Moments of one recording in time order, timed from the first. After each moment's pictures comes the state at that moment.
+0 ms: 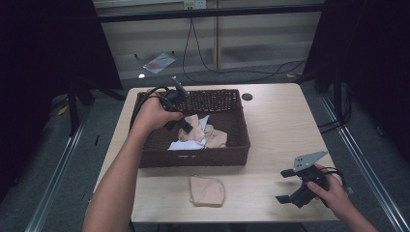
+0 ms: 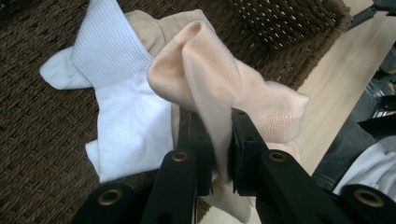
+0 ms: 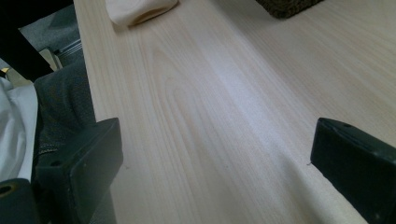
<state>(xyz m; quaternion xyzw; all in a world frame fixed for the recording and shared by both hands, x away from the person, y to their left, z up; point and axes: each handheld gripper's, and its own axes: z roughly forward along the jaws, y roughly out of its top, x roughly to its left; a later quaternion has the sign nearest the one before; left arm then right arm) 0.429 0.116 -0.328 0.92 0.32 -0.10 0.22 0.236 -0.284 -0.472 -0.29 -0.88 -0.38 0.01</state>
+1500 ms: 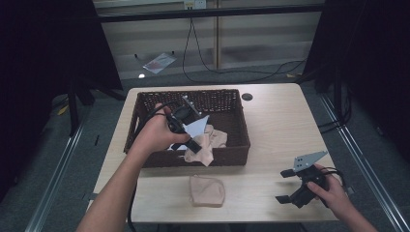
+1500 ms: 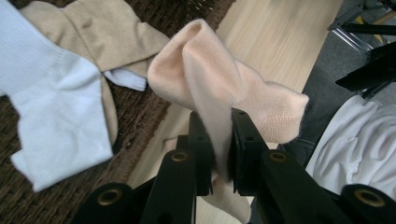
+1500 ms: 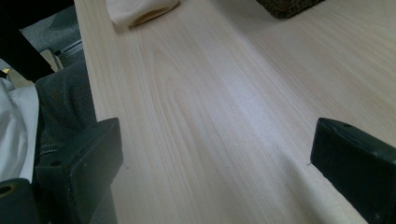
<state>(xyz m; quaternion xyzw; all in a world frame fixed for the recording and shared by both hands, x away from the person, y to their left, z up) 0.364 0.094 -0.327 0.94 0.22 -0.11 0.22 0.236 -0.284 -0.472 -0.29 -0.88 -0.38 0.01</state>
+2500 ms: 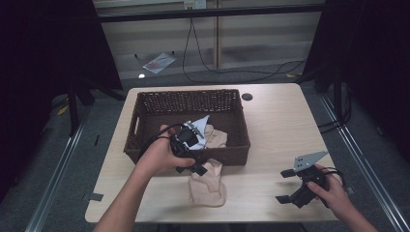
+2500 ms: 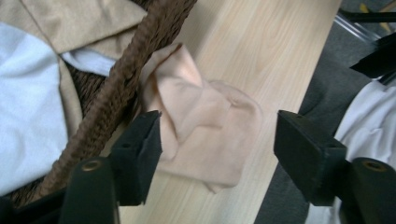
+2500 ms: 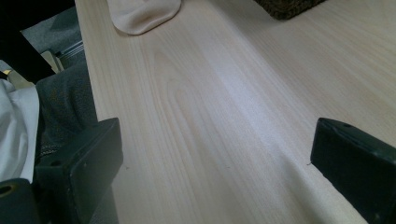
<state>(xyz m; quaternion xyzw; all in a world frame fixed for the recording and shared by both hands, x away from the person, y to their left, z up) 0.333 0.094 -0.372 0.95 0.20 -0.10 0.23 0.236 -0.285 -0.472 -0.29 -0.88 -0.39 0.01</state>
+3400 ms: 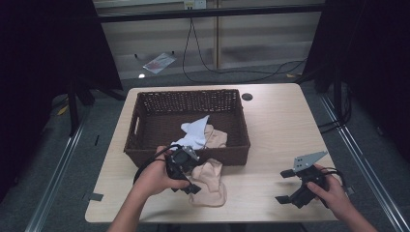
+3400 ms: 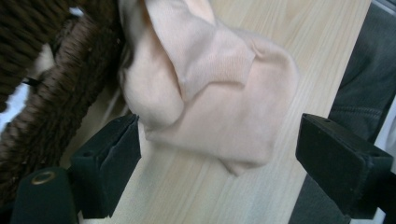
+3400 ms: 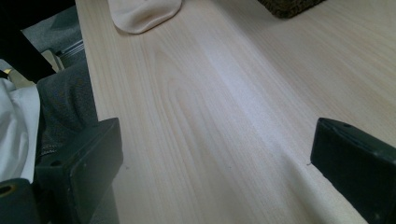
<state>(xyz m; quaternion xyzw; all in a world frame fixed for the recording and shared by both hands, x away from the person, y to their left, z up) 0.307 0.112 -0.425 0.96 0.19 -0.07 0.22 0.236 -0.283 -0.472 -0.29 -0.88 -0.39 0.01</state>
